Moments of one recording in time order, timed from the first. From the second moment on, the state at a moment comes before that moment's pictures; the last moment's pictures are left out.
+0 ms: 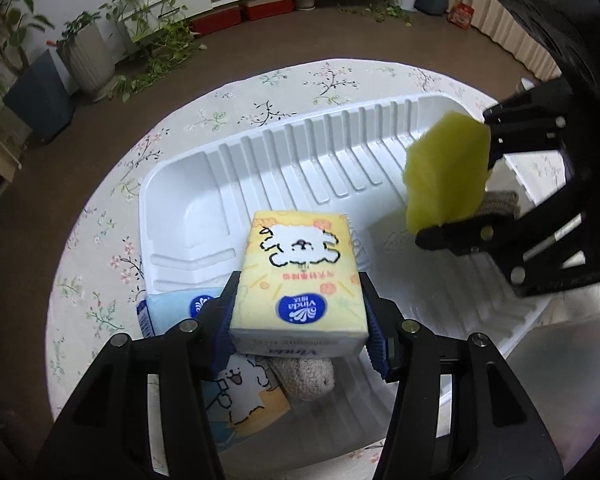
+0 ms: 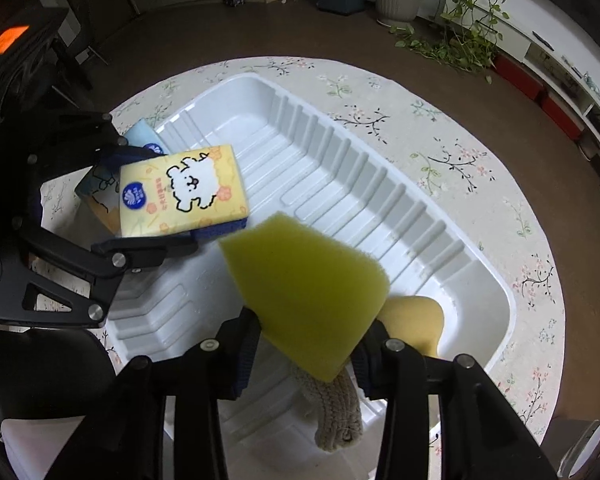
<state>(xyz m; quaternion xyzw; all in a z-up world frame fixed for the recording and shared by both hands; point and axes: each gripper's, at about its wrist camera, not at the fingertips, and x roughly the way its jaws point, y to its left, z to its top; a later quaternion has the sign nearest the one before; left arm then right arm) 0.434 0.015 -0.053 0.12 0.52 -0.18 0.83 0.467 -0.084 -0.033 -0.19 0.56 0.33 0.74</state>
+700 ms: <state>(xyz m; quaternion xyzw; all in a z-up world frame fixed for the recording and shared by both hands) 0.418 0.037 0.000 0.08 0.47 -0.16 0.86 0.453 -0.115 0.018 -0.15 0.51 0.32 0.78</state>
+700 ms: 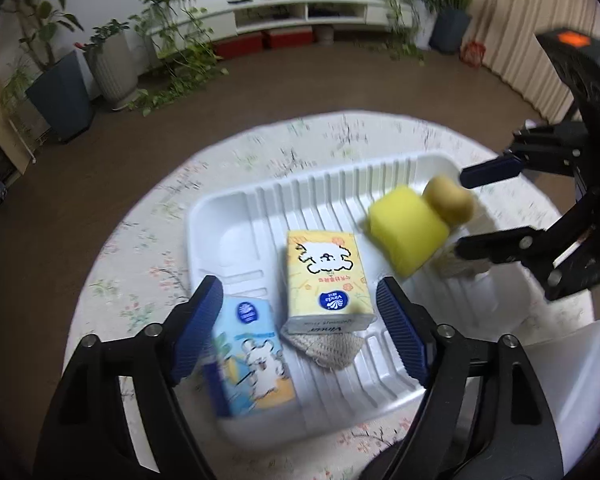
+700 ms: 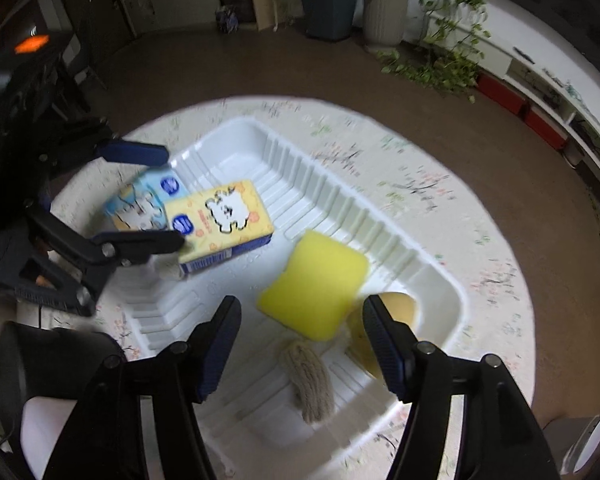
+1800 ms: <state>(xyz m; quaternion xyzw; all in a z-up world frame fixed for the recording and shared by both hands) 0.153 0.101 0.019 -0.01 0.41 -0.11 0.90 0.218 -0.256 0.053 0.00 0.45 0.27 0.85</state>
